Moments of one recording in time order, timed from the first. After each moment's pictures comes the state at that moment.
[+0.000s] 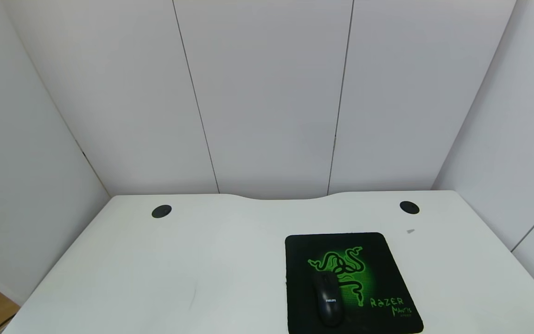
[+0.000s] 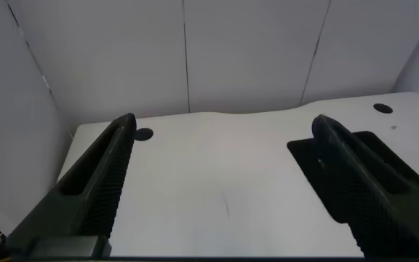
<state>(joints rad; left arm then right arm) -0.06 0.37 -0.54 0.05 -0.09 -0.01 0.00 0.00 0.00 0.00 0.00 -0.02</state>
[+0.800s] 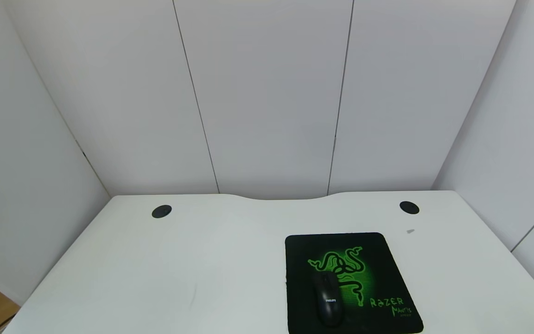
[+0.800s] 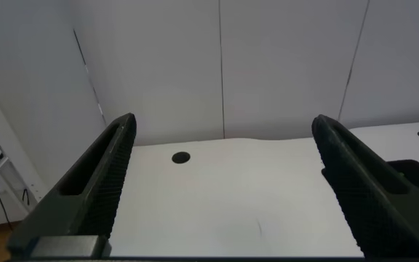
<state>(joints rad) -0.10 0.28 -0.60 0.08 0.07 0.07 0.00 0.00 0.00 0.00 0.00 -0.02</state>
